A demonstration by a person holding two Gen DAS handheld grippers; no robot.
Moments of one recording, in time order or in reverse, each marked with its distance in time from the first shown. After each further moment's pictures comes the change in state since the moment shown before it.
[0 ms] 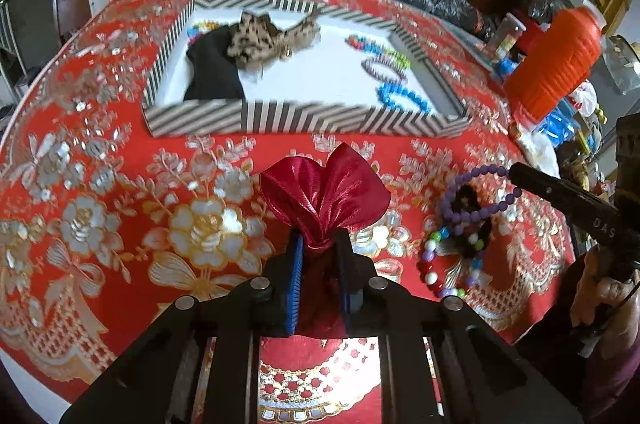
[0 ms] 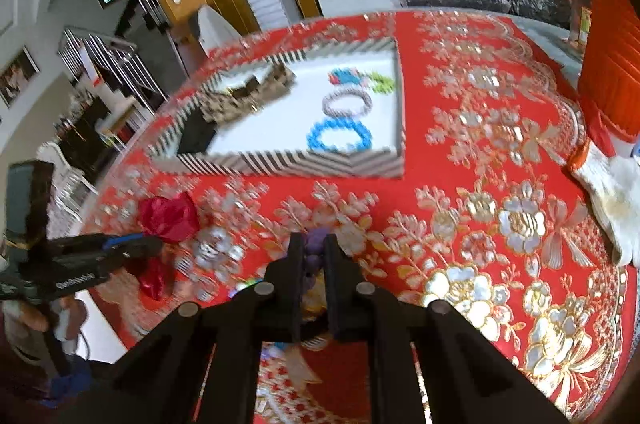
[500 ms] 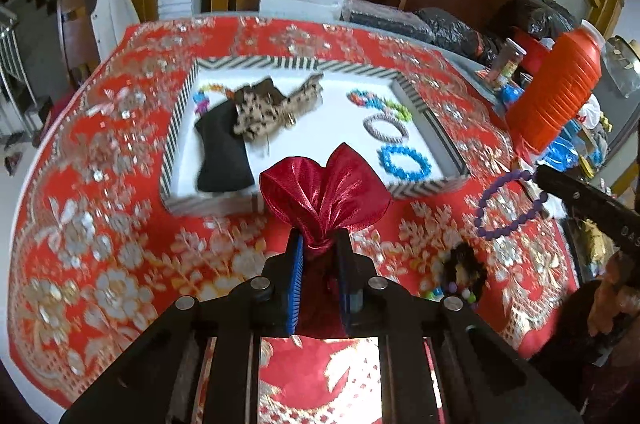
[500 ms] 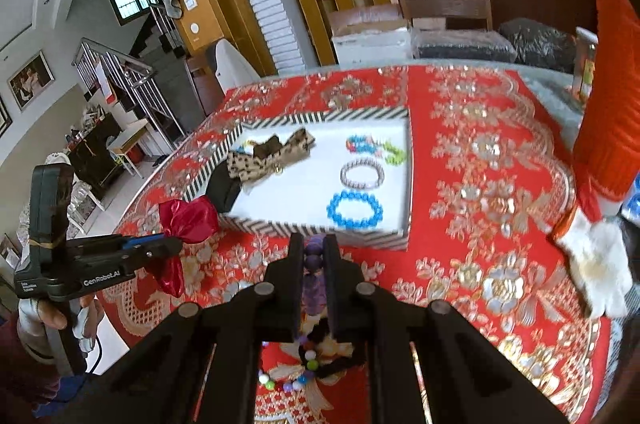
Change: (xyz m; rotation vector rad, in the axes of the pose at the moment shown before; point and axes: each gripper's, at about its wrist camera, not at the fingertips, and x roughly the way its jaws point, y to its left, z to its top) left arm -0.019 -0.007 0.045 0.041 -0.100 0.059; right arm -0.032 0.012 0.043 -0.041 -0.110 0.008
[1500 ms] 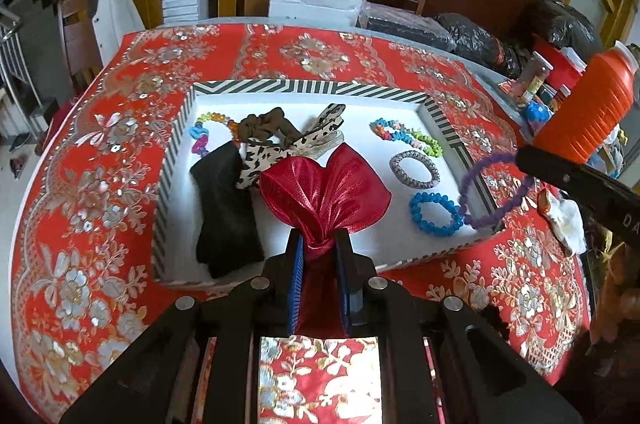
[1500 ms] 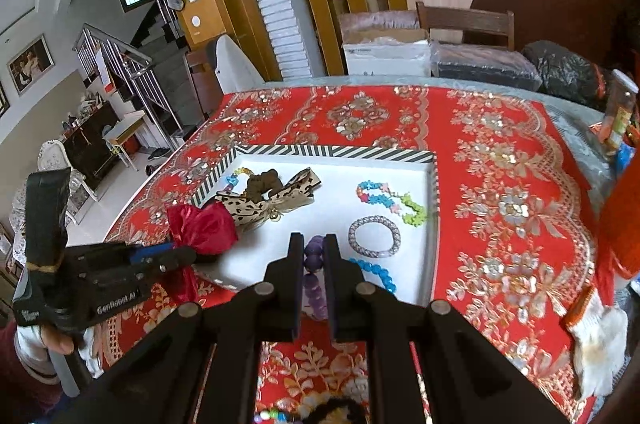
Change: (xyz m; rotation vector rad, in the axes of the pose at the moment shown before) left arm 0.047 0.010 0.052 -0.019 0.013 0.031; right arm 0.073 0.014 0.068 -0.053 0.039 -0.006
